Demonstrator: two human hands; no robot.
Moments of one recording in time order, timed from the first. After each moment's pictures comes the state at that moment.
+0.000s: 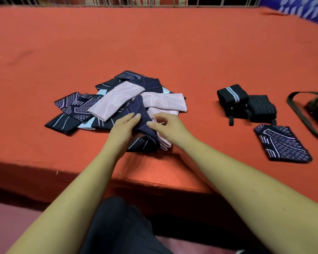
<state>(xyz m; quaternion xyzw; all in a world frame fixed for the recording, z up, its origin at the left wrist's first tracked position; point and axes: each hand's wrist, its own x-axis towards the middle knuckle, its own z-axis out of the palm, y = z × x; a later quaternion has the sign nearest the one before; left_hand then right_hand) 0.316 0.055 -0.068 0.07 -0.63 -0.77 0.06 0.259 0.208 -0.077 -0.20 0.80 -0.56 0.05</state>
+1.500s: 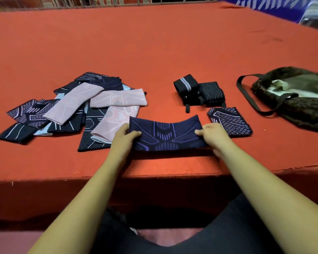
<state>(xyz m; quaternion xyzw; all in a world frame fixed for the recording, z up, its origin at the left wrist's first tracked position) 0.318 0.169 -0.115 0.09 -0.71 -0.69 0.03 0.296 0.437 -0.102 0.17 0.82 -0.55 0.03</state>
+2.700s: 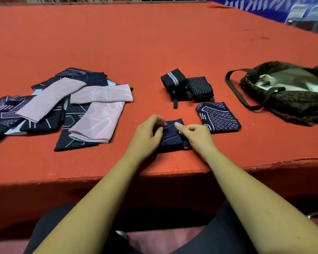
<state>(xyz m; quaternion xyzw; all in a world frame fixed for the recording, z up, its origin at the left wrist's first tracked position) 0.309 0.256 -0.126 -0.19 -0.86 -0.44 0.14 0.304 0.441 -0.139 0.07 0.79 -0.61 -0.04</state>
